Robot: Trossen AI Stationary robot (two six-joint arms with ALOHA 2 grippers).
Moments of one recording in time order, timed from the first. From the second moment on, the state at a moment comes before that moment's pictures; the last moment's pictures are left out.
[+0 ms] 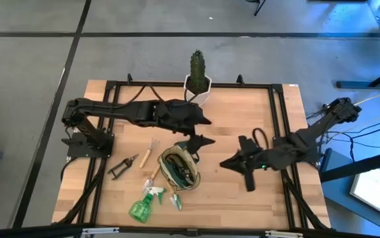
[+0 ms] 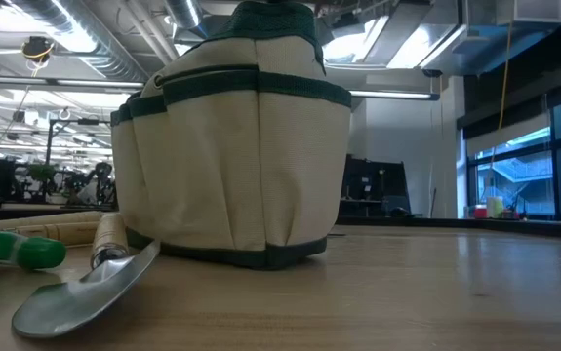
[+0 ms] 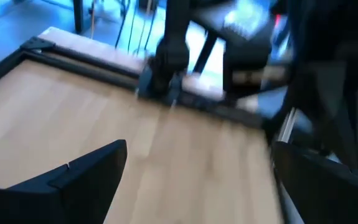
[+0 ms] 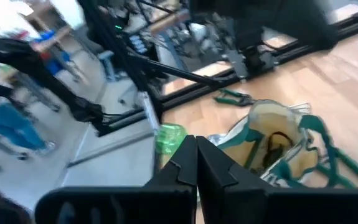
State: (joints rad) left arm -0.04 1.63 1.58 -0.30 -0.04 -0.42; right arm 0.62 1.16 1.03 -0.17 0.47 0.64
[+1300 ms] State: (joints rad) left arm -0.23 1.62 1.34 -0.01 0.31 -1.14; right arm 0.19 0.56 0.38 0.18 -0.22 0.79
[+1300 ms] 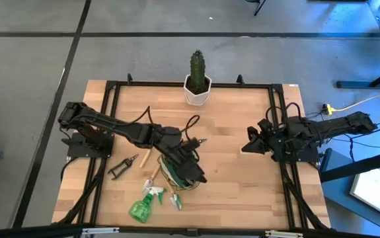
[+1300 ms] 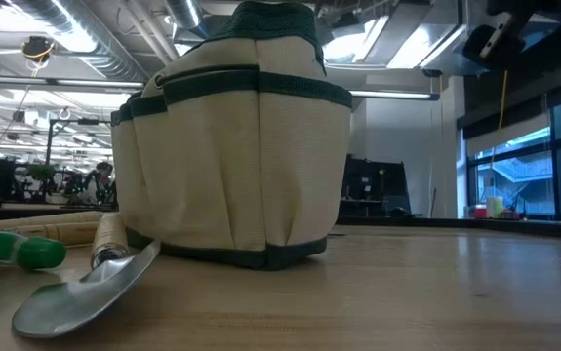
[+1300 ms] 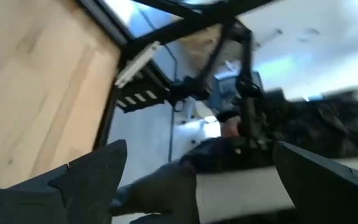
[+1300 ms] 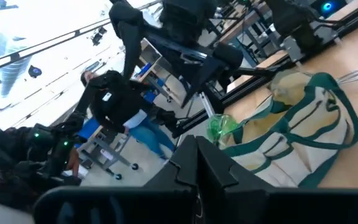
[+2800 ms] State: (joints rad) left arm -0.49 1.68 1.33 -1.02 0.24 -1.59; right arm 0.12 0.56 0.38 0.19 -0.26 0.78
